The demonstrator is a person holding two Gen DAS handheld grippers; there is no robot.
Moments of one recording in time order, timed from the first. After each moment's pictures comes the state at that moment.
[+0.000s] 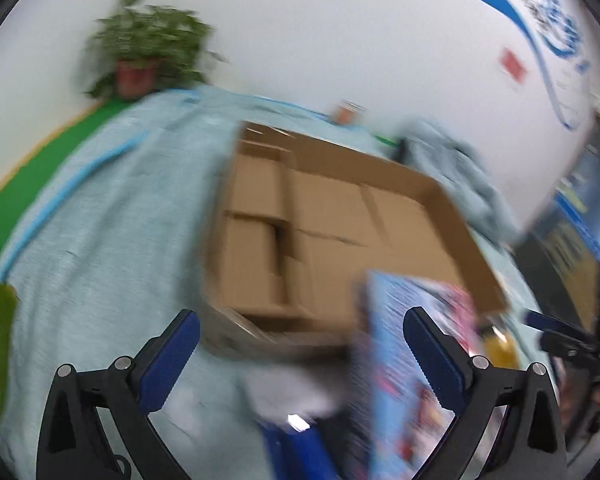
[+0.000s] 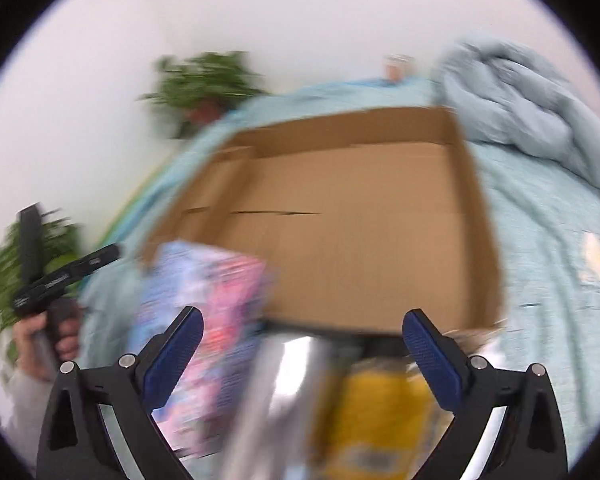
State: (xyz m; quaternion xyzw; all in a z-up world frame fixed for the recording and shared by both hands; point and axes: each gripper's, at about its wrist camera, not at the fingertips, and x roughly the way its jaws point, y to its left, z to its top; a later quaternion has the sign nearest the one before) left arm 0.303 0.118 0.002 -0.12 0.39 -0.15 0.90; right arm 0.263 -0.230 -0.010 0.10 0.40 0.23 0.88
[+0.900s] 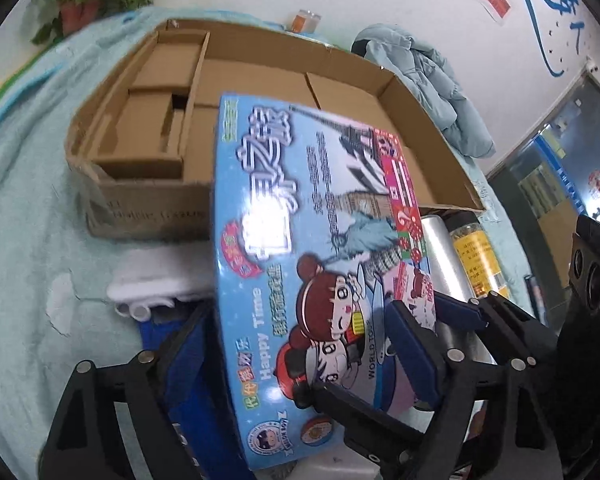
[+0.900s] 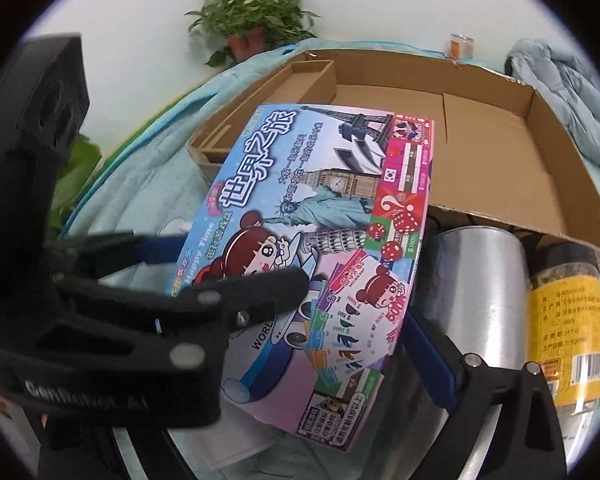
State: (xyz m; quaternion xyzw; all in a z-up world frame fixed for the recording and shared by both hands) left arm 0.281 0.032 -0.063 -0.11 0.50 -0.20 0.83; right arm 0.243 -0.116 -0.069 0.01 0.46 0.20 0.86
